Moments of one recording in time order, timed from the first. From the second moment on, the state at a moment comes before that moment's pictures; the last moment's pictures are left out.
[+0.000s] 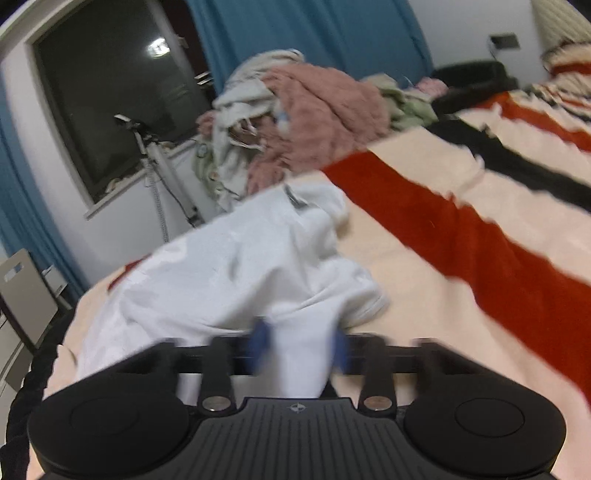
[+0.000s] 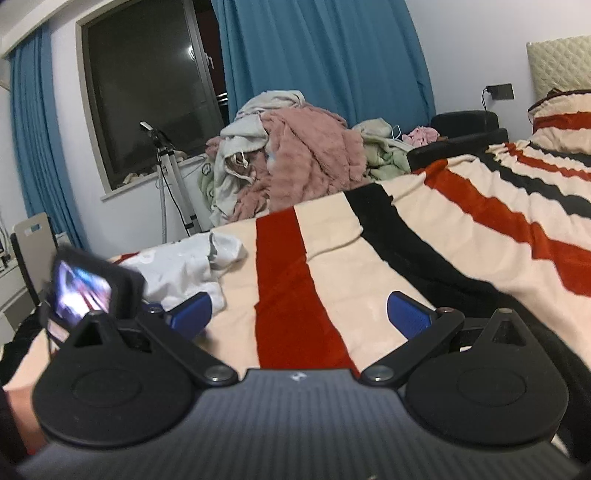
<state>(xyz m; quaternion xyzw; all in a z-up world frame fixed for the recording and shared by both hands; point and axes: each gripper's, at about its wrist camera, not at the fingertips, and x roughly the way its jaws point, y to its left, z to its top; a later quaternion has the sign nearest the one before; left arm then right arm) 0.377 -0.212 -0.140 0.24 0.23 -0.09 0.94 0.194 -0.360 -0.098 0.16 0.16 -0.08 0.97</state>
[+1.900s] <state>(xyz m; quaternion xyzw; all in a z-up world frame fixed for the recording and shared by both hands) 0.121 0.079 -0.092 -0.19 0.17 -0.04 0.97 0.175 -0.273 -0.131 0.11 0.16 -0.06 0.98</state>
